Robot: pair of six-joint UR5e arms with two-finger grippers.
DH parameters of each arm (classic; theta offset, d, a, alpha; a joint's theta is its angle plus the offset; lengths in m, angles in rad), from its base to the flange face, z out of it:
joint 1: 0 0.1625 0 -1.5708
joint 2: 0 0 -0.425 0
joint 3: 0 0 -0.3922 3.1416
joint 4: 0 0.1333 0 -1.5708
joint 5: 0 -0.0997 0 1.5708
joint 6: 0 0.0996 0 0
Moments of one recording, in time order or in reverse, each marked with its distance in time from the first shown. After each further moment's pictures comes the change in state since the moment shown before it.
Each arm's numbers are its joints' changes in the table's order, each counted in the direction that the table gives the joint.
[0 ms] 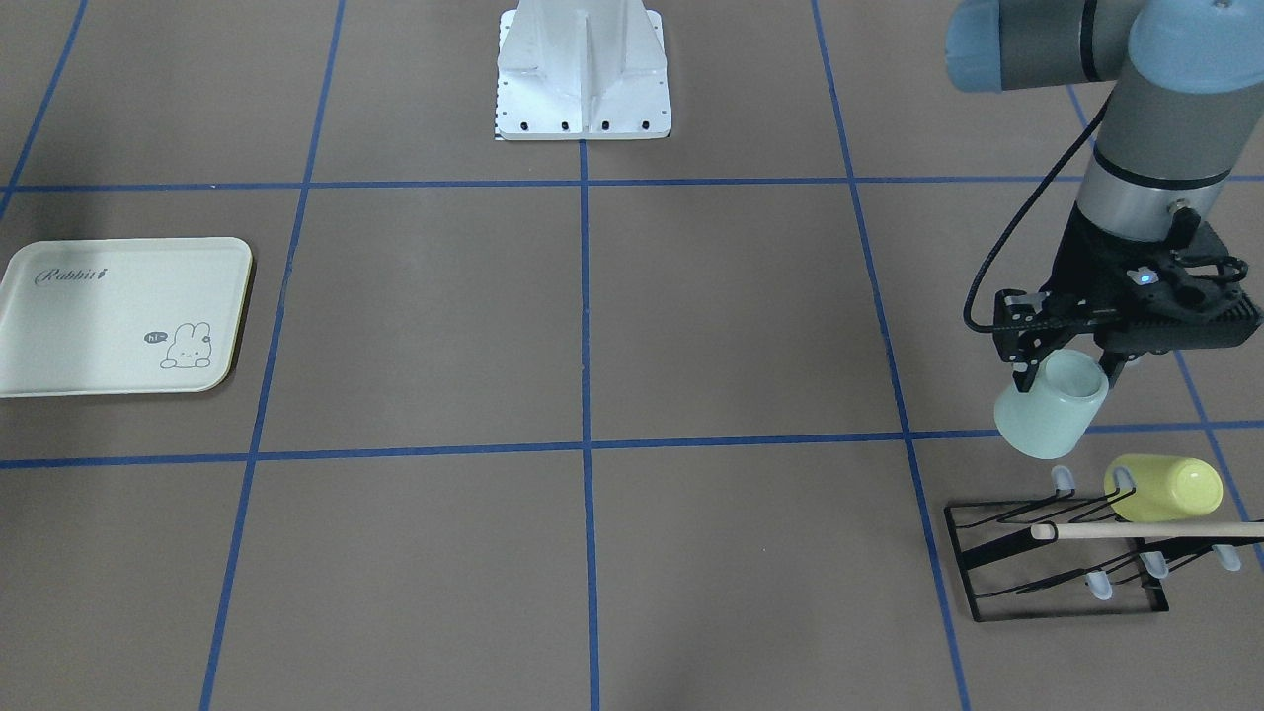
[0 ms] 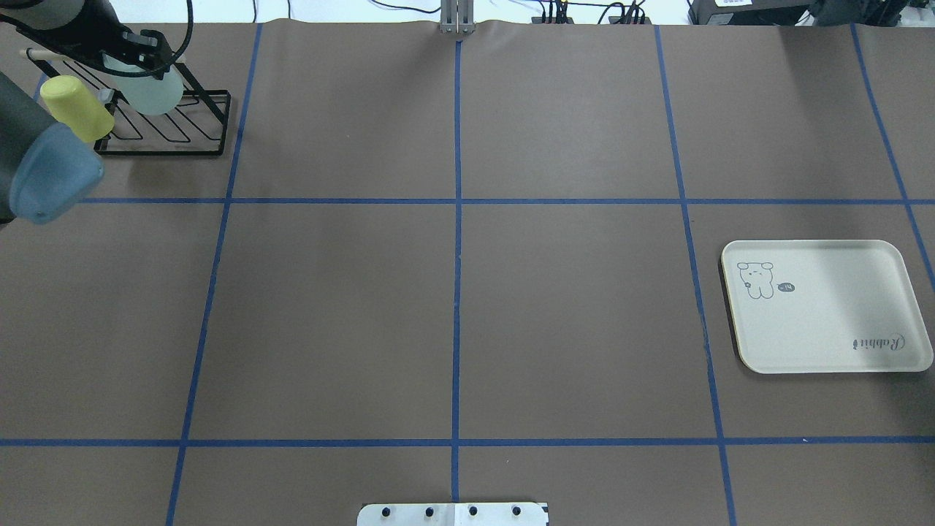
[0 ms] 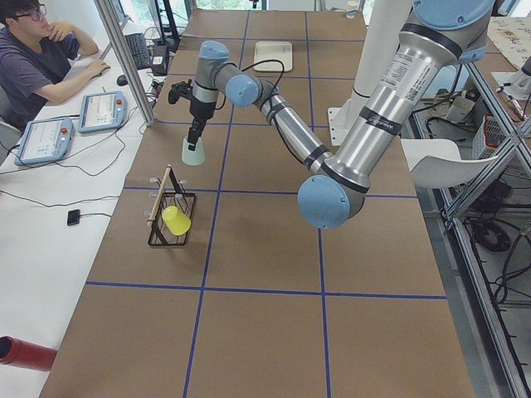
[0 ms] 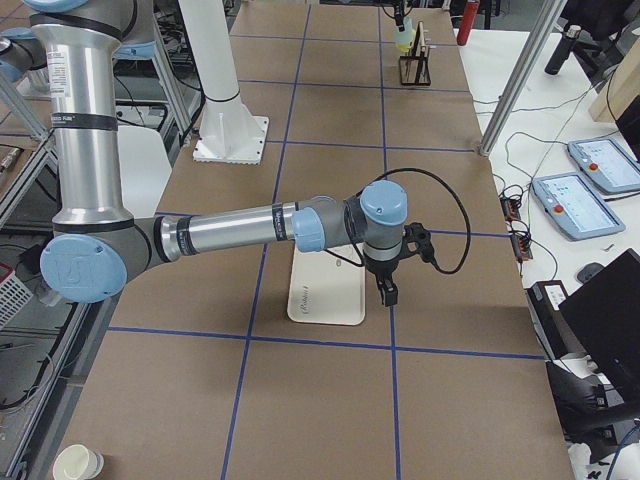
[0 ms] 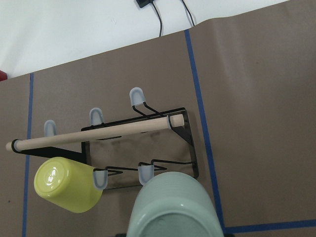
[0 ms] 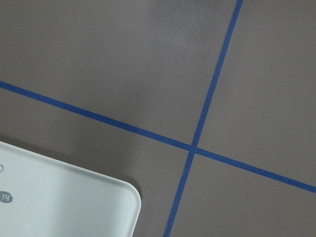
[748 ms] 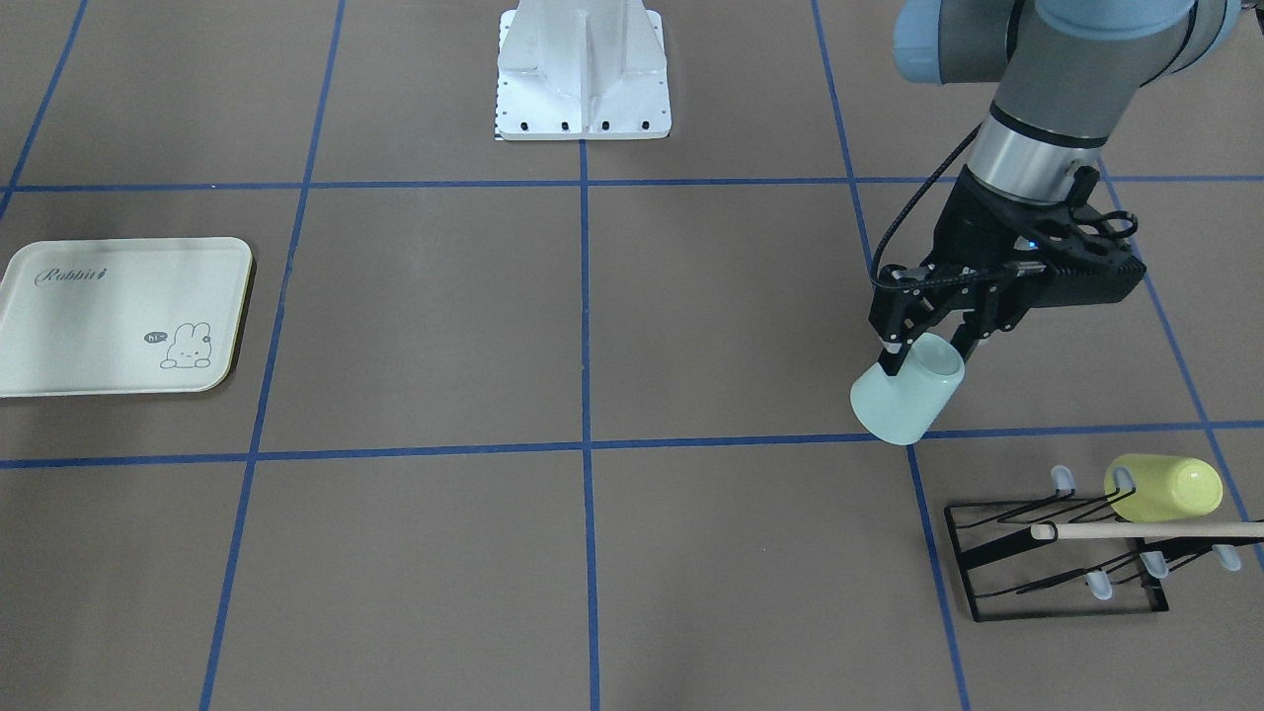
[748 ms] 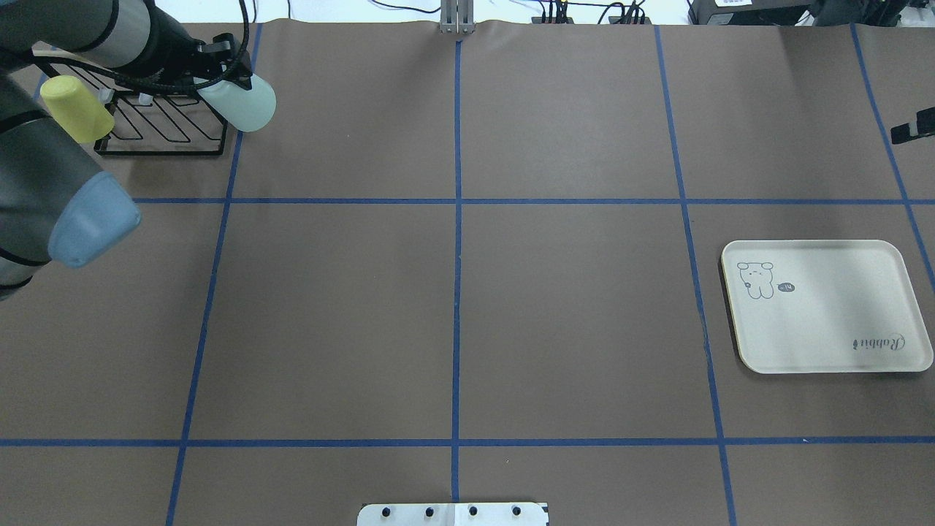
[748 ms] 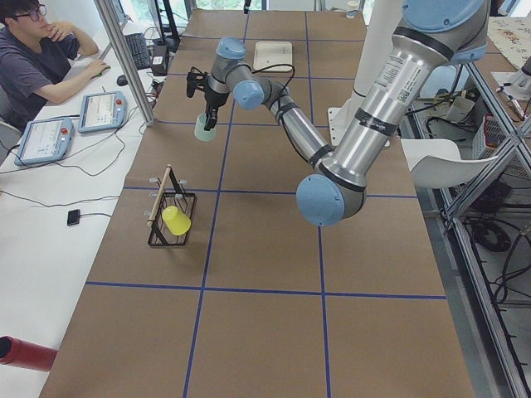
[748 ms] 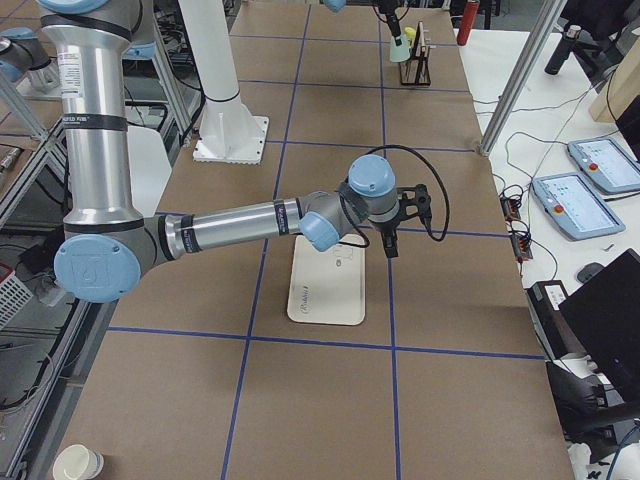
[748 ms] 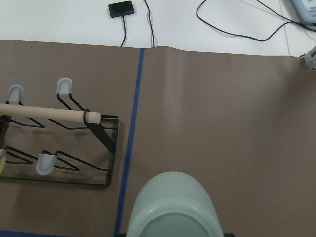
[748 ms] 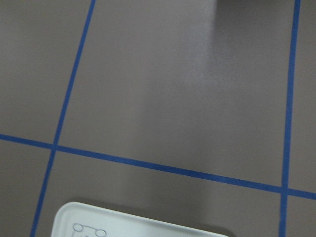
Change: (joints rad) left arm 0.094 0.000 0.048 -0.260 0.095 -0.488; right arm -0.127 0.000 -0.005 0.548 -0.069 0.705
